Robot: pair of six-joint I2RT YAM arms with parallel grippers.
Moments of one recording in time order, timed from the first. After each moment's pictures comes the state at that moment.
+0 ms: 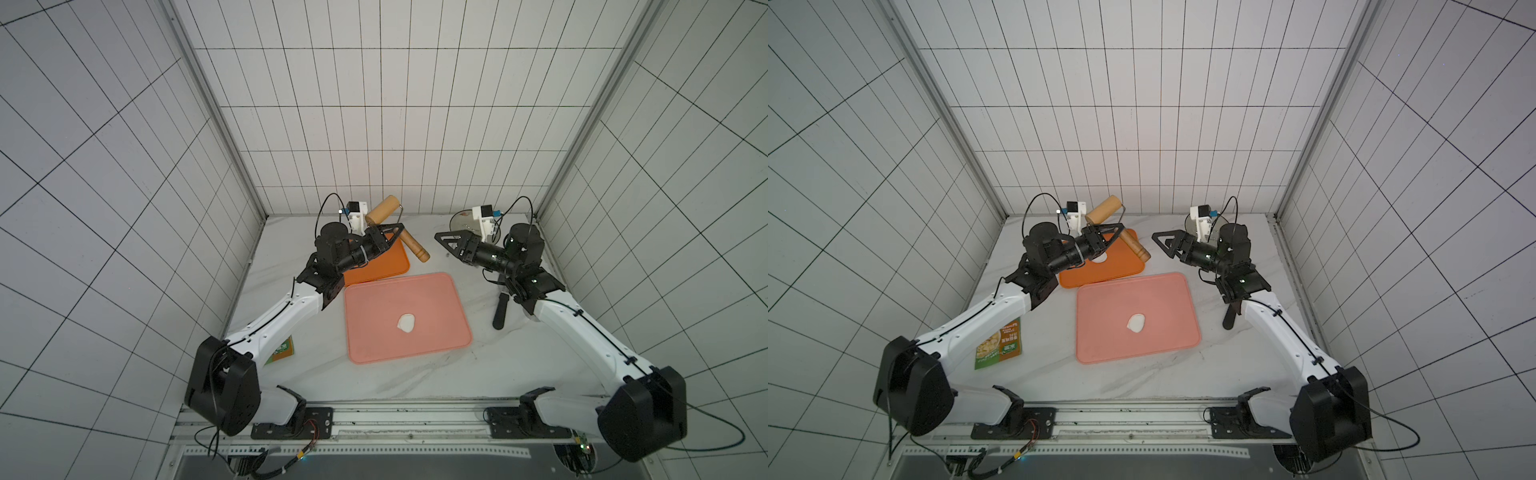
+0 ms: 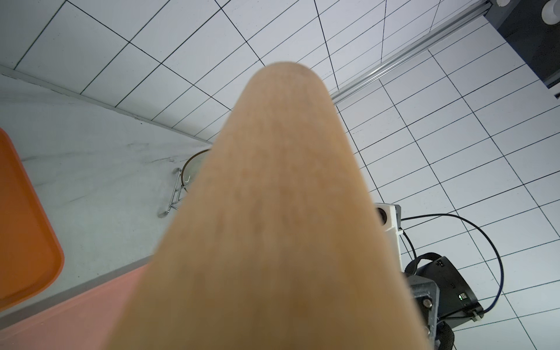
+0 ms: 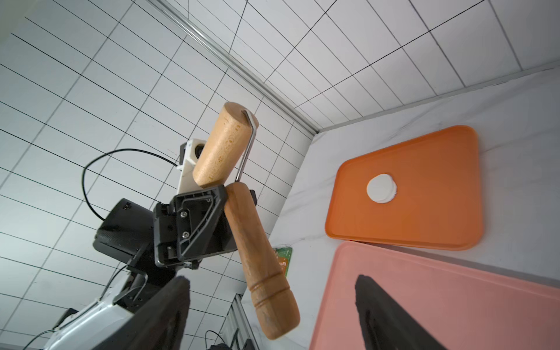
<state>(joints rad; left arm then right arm) -0.46 1.39 1.06 0.33 0.47 -1.02 0.43 1.28 1.00 0.22 -0.73 0.91</state>
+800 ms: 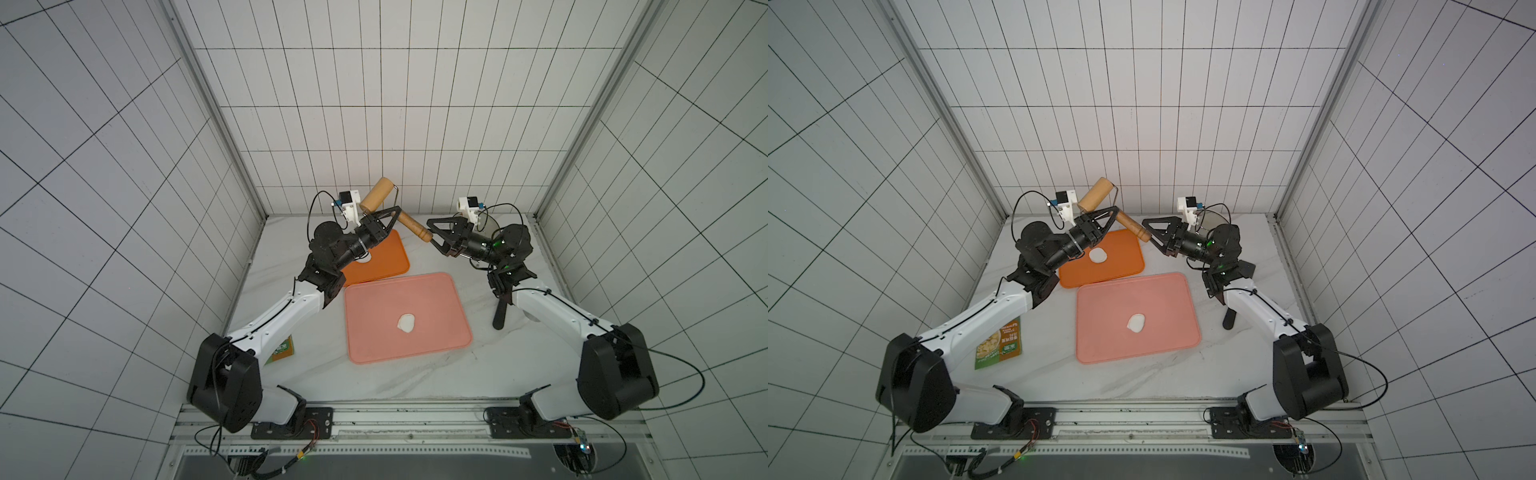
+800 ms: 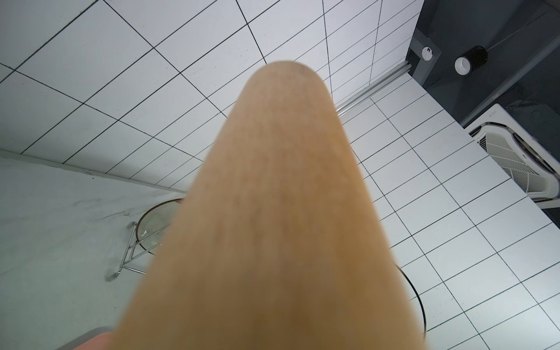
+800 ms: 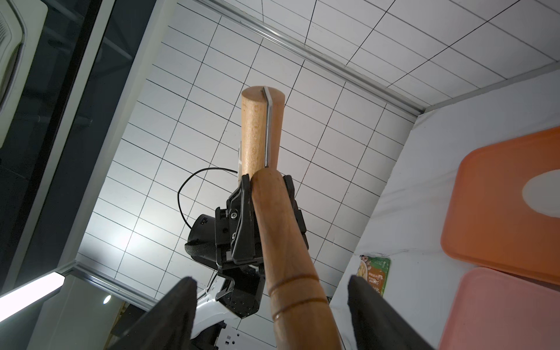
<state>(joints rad) -0.46 1.41 1.07 0.54 0.41 -1.11 0.47 1.46 1.00 0.78 -0.85 1.38</state>
